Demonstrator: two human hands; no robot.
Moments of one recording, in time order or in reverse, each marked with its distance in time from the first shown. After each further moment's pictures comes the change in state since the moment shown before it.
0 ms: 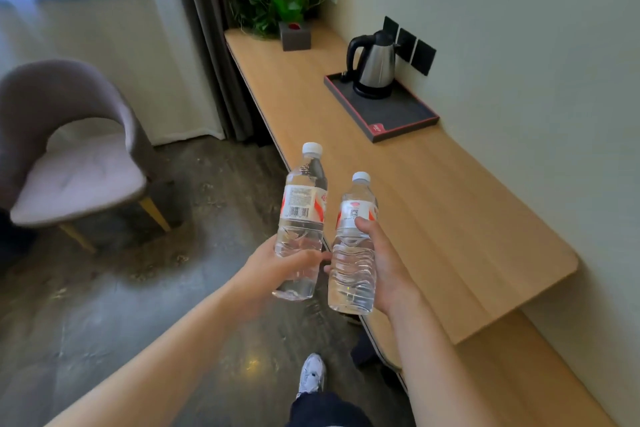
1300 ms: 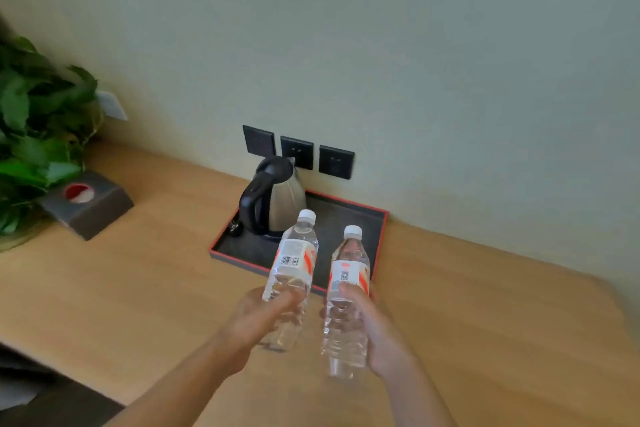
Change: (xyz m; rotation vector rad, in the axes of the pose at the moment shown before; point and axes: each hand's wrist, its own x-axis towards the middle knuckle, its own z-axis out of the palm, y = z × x) left_hand 0.571 0.248 -0.142 0.412 -0.538 -0.131; right_hand 0.396 -0.263 0.058 0.412 0.642 -0.442
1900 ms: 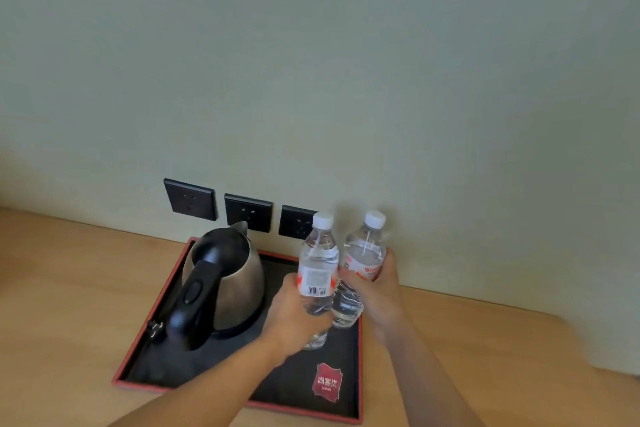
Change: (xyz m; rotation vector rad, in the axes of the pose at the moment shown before) left_hand 0.235 0.059 0.051 0.313 -0.122 0.235; right_hand 0.162 -0.134 0.002 -0.286 0.395 -0.502
